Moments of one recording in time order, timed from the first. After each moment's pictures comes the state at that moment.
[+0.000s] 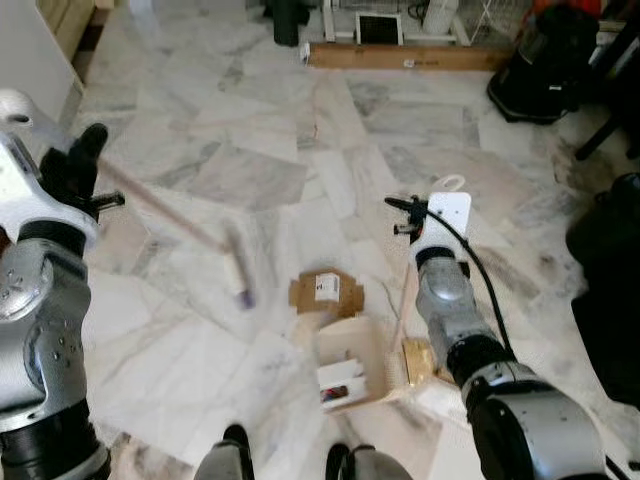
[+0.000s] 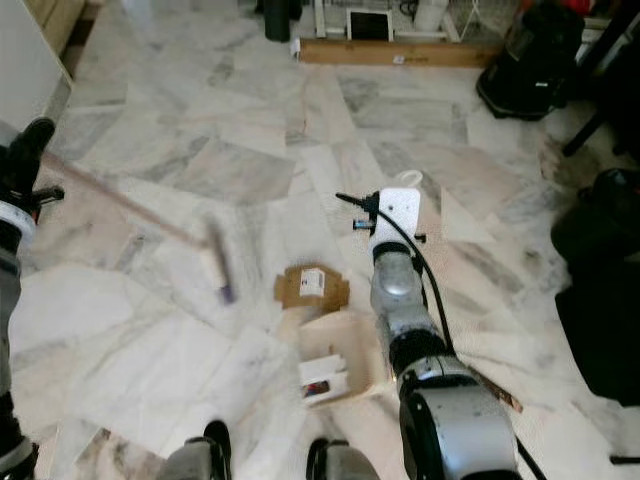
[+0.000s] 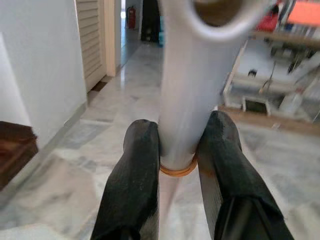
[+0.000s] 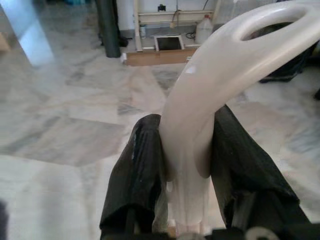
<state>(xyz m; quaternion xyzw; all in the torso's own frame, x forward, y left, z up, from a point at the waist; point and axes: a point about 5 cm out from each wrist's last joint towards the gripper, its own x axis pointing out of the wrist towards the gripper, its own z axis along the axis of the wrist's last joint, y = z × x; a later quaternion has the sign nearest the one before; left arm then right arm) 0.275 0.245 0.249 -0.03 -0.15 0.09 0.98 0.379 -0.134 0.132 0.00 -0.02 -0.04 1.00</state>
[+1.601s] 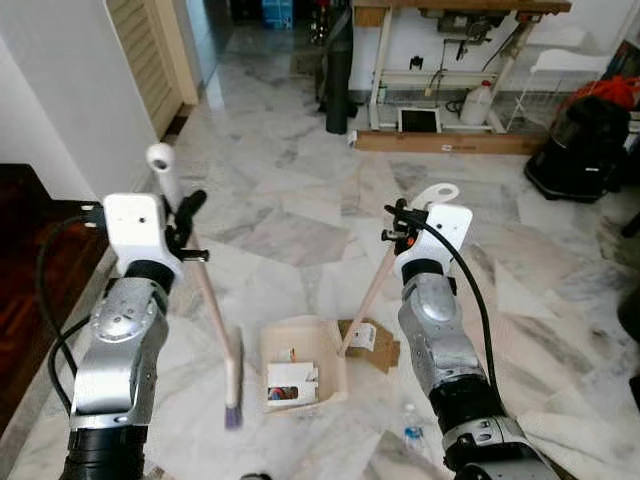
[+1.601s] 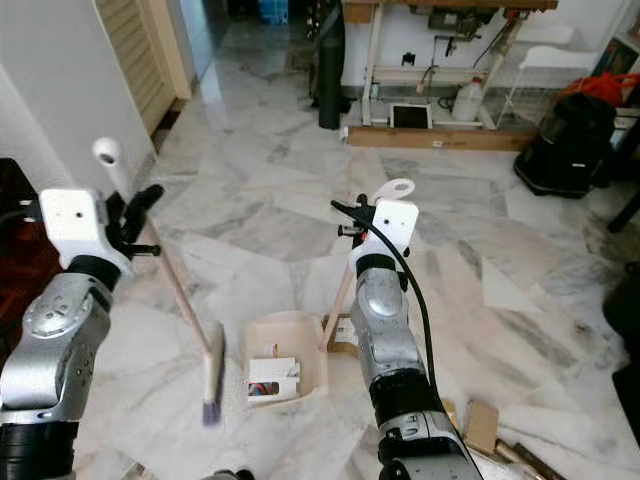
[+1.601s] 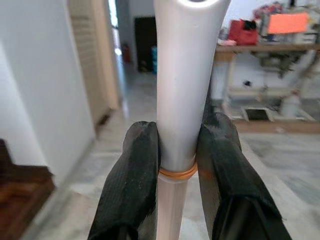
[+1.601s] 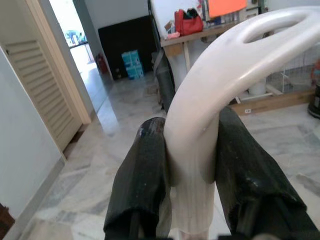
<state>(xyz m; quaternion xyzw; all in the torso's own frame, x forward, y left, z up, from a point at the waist) 0.302 0.202 0.203 0.03 -0.12 0.03 0.99 0.358 -0.114 0.150 0.06 -0.07 -0.03 1.00</state>
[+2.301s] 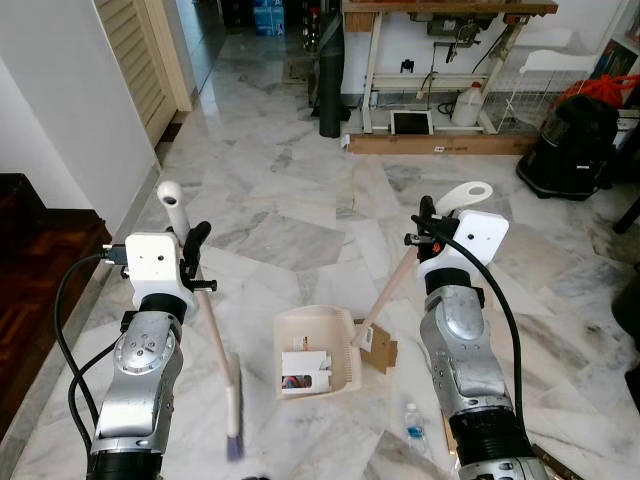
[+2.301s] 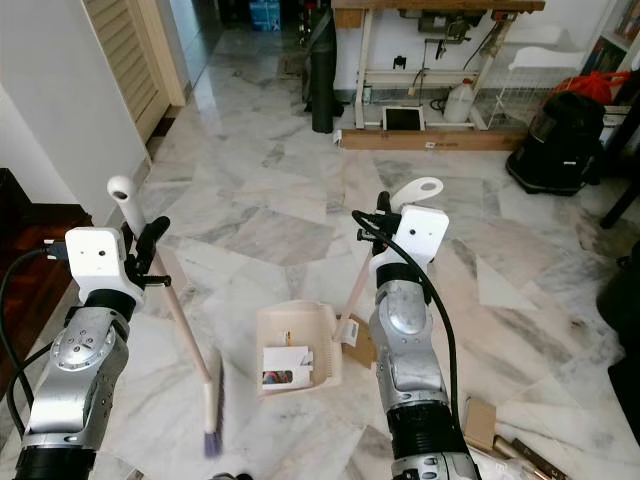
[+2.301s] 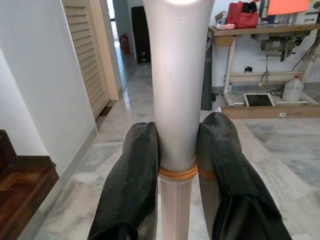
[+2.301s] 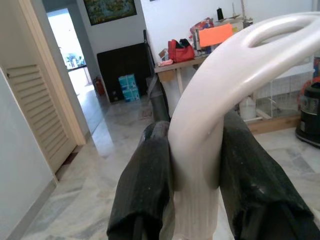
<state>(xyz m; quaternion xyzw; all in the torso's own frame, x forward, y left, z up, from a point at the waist) 0.296 0.190 0.163 0.03 -0.10 0.03 0.99 0.329 -0.135 0.155 0.05 -0.10 -0.04 0.99</state>
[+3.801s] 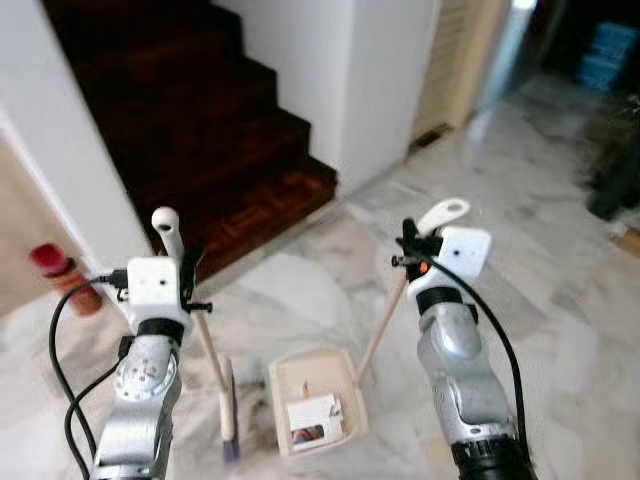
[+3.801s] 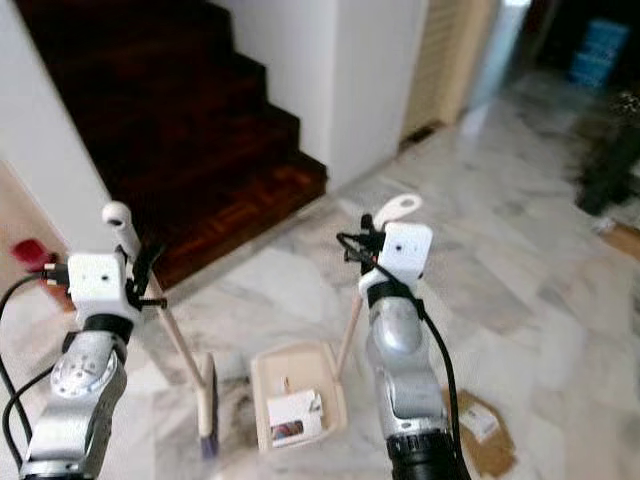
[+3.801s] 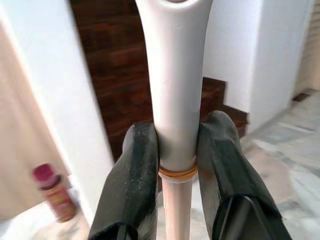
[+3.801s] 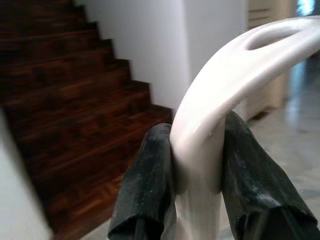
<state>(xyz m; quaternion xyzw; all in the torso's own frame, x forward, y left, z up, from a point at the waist) 0.279 0.190 0.142 0.06 -0.08 0.06 0.99 0.315 -0.122 0.146 0.04 -0.05 0.00 1.00</state>
